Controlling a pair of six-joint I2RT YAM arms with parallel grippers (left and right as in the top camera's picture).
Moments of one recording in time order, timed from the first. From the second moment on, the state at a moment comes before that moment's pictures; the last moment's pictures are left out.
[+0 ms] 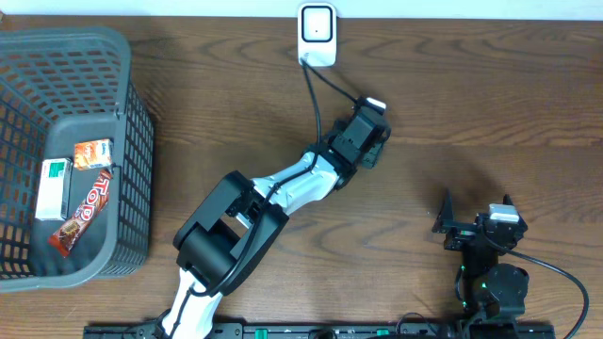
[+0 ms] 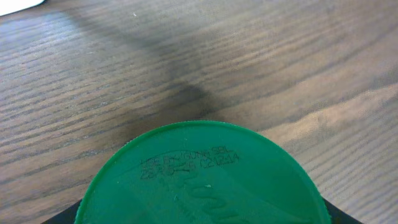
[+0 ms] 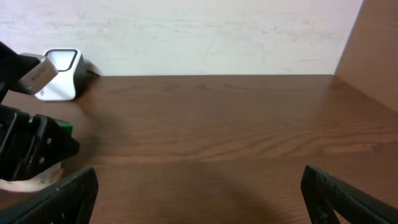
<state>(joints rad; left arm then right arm) -0.76 2.10 1.32 0.01 -0.19 -0.27 0.04 0.04 0.03 -0.10 0.15 0.00</state>
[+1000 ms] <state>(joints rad) -0.91 1.89 1.14 -0.18 -0.31 -0.36 0.04 0.04 0.03 -0.10 0.15 0.00</state>
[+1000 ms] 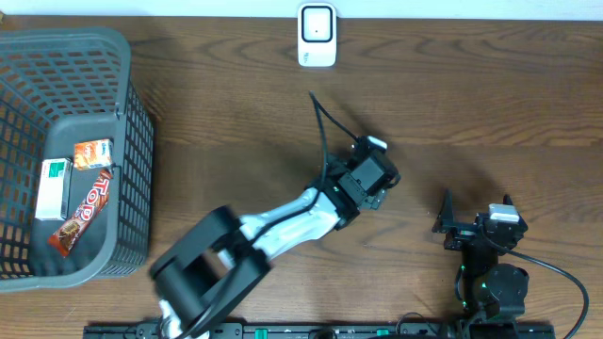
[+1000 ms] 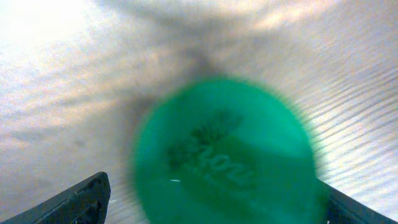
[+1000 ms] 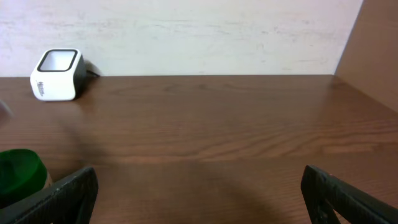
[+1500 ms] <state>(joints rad) -0.74 1.26 1.15 -0.55 -0.32 -0.35 0.03 0.04 0.03 -0.10 0.15 0.00</state>
